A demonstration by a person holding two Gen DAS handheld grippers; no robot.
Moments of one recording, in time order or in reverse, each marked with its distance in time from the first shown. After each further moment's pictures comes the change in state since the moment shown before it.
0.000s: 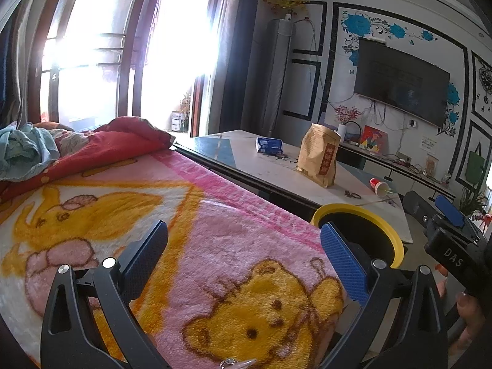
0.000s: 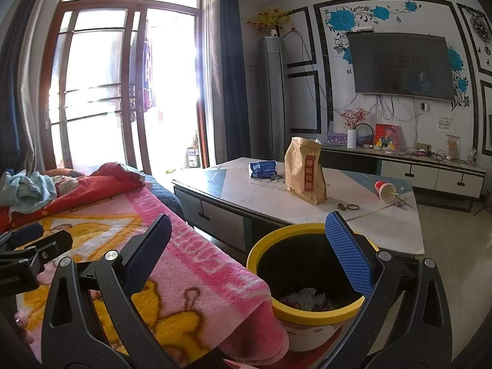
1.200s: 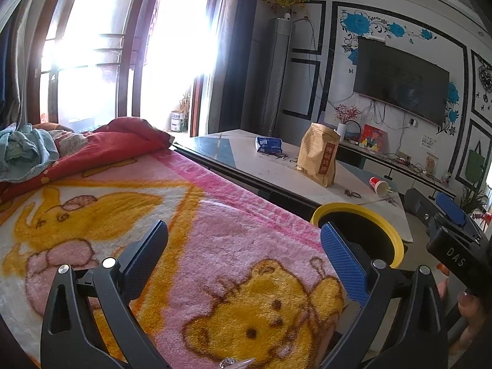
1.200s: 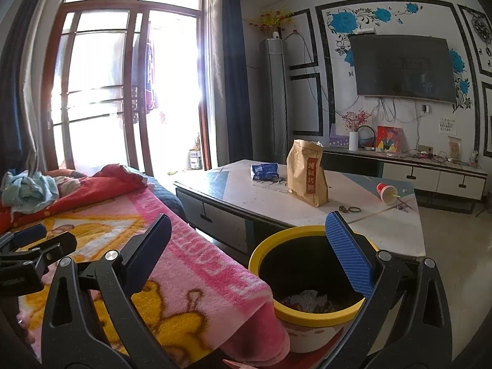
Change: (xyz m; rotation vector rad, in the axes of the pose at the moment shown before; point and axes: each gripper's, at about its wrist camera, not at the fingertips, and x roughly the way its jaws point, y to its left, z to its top) left arm 0.002 0.002 -0.001 0.002 0.002 -0.005; right arm 0.001 -0.001 -0.001 -0.006 -0.004 0.007
